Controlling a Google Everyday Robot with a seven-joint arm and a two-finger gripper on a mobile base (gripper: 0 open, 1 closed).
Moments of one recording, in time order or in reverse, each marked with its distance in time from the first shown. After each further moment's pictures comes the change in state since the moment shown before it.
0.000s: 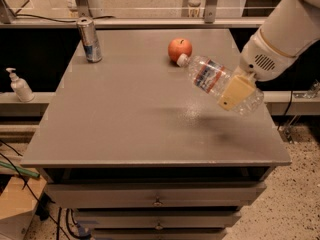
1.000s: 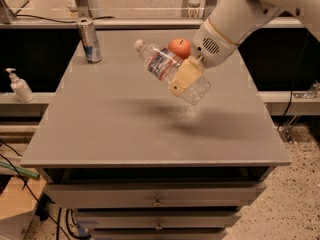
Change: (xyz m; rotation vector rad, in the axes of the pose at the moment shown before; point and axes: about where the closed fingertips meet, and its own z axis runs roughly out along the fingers) arm -0.108 0.025 0.038 -0.216 -0.128 0.013
